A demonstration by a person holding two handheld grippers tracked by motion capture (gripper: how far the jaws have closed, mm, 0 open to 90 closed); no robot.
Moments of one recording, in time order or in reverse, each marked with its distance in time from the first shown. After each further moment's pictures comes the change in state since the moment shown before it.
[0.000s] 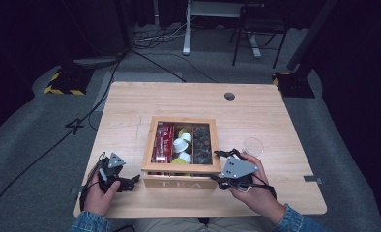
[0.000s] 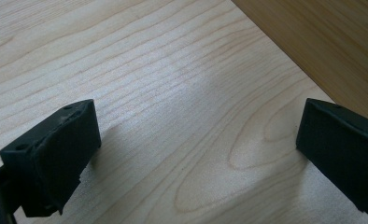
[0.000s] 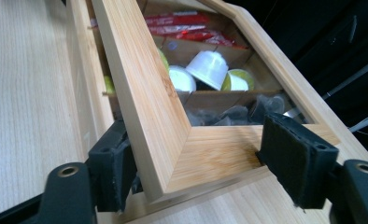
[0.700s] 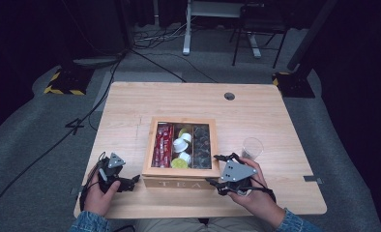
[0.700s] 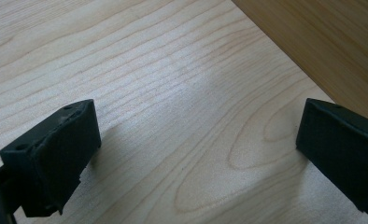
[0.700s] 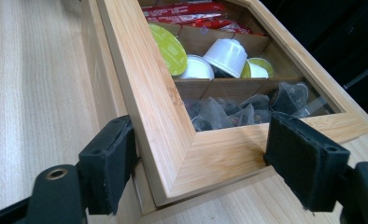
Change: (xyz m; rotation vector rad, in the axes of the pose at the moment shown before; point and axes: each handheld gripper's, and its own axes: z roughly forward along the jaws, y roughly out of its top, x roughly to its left) left arm 0.000 0.000 0.000 0.000 0.000 -0.001; right arm 0.009 -0.008 0.003 0.011 0.041 0.040
